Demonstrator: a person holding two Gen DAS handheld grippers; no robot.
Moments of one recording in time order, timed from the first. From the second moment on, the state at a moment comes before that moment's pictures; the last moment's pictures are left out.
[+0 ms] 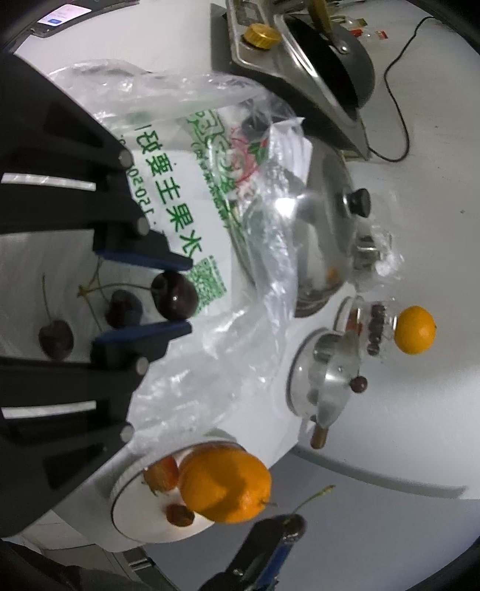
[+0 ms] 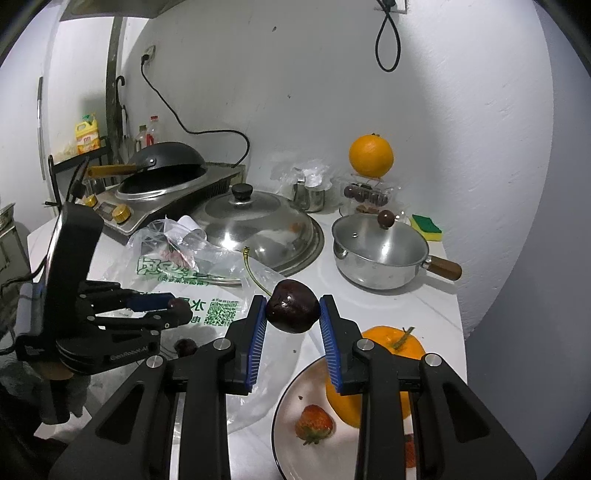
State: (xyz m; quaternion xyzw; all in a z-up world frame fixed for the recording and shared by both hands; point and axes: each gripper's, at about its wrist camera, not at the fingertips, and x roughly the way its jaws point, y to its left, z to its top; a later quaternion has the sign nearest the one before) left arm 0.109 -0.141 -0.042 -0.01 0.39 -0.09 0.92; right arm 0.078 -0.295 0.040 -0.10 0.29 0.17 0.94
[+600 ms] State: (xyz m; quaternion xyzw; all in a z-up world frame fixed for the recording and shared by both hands) left arm 0.077 -0.180 -0.006 0.00 0.35 -0.11 0.93; right arm 0.047 -0.327 0.053 -0.09 0.27 0.15 0.95
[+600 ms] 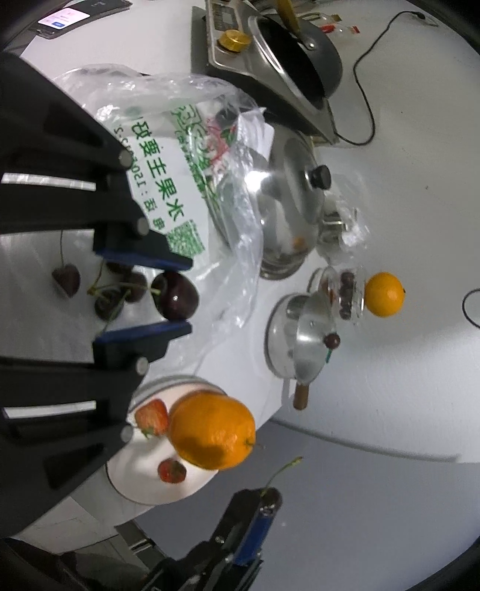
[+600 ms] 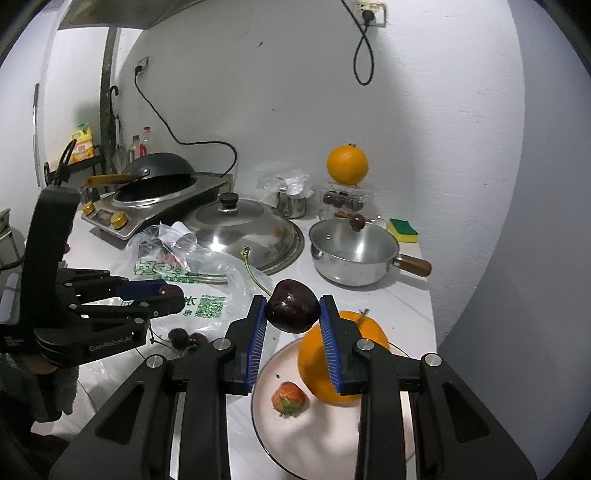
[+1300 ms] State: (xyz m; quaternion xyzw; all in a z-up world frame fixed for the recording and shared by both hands) left arm 0.059 -0.249 -0.001 0.03 0.34 -0.15 0.93; right arm 0.022 -0.388 0.047 -0.07 0.27 0.12 0.95
